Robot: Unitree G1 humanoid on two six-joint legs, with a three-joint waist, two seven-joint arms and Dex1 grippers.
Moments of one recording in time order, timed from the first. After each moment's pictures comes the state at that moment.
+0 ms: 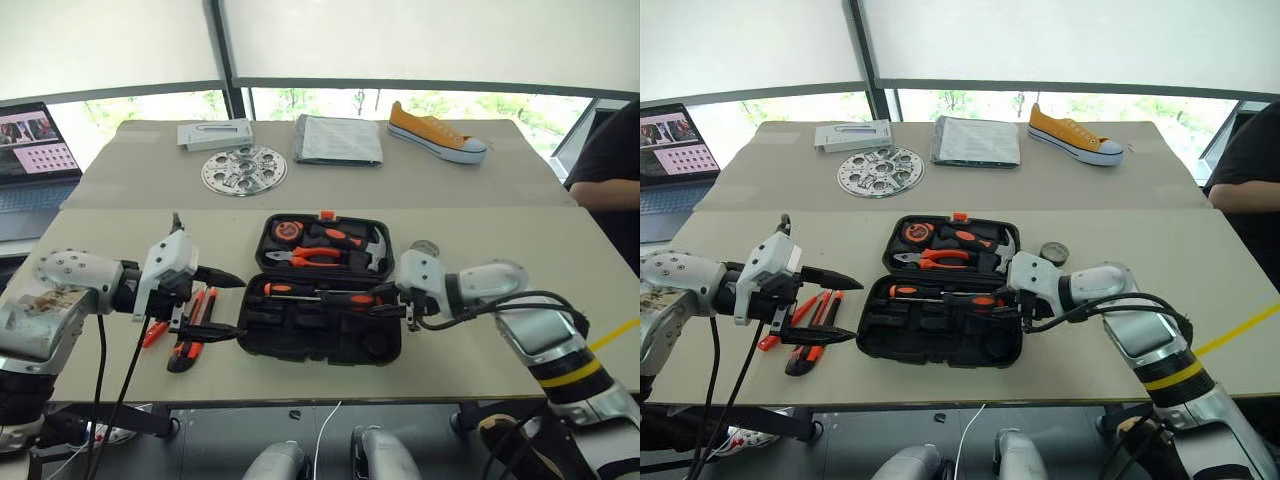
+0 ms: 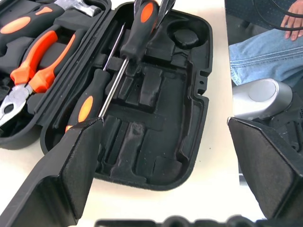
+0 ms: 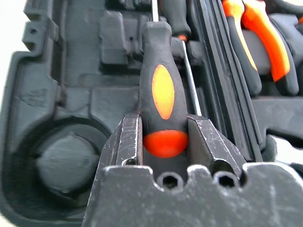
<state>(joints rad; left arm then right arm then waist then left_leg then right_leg) -0.35 1.01 0.06 -0.23 -0.52 0.54 -1.38 -0.55 -0.71 0.31 -0.07 0.16 0.34 1.10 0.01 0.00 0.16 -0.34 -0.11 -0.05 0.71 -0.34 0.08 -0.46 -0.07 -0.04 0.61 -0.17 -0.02</state>
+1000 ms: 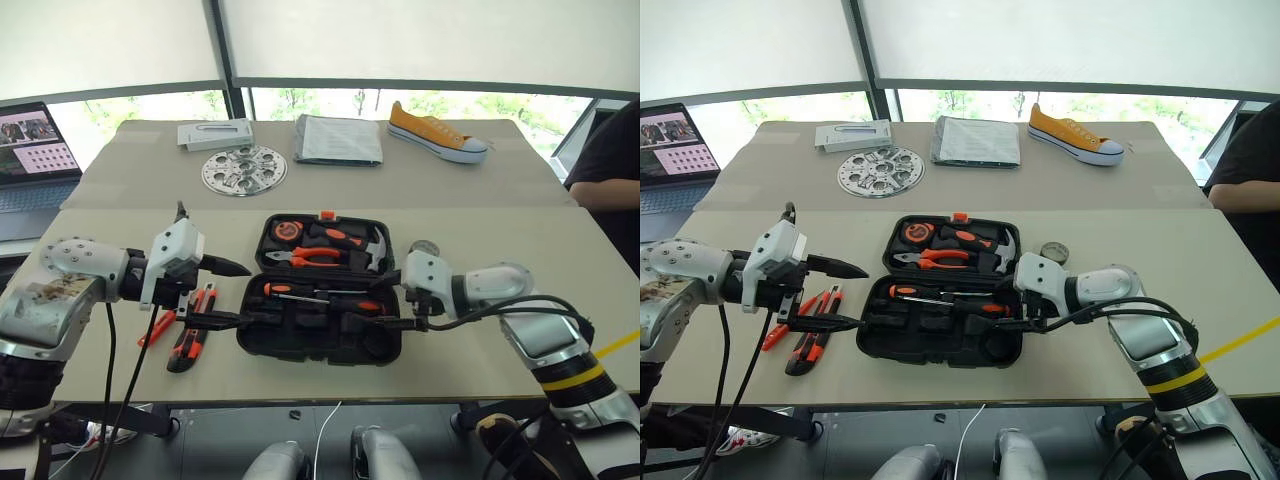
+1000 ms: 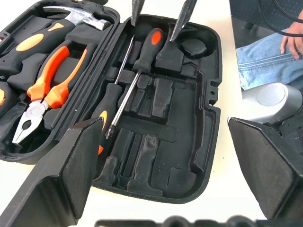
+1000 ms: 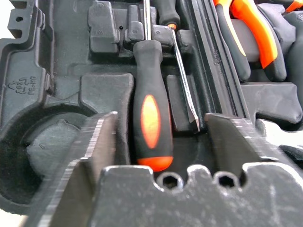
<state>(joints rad) -0.43 0.99 0.02 -0.17 -0.51 0.51 -1.39 -0.50 -0.73 0.26 -0.10 0.17 0.34 1.11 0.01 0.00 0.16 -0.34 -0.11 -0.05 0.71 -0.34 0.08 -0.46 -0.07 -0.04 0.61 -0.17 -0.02</state>
